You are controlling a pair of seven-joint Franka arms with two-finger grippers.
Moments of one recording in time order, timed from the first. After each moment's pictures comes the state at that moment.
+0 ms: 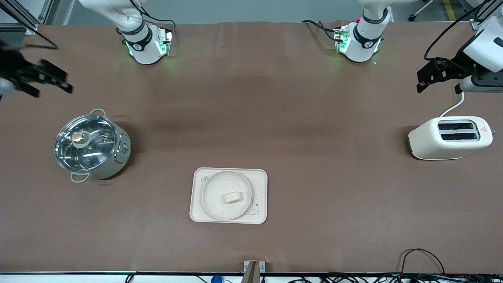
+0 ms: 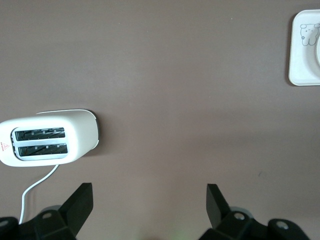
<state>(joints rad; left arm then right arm) 0.11 -0.05 -0.24 -1.54 -0.01 1.51 -0.06 0.15 -0.02 -0.10 -1.61 0.11 1.58 -0.04</state>
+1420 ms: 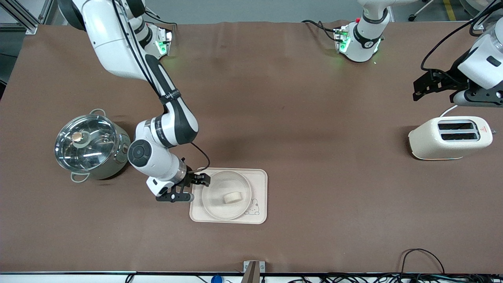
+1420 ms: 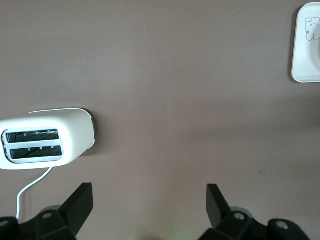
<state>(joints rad) 0.10 0.00 -0.24 -1.53 -0.01 1.51 -0.06 0.46 0.77 -0.10 -1.42 0.33 2.32 0.21</state>
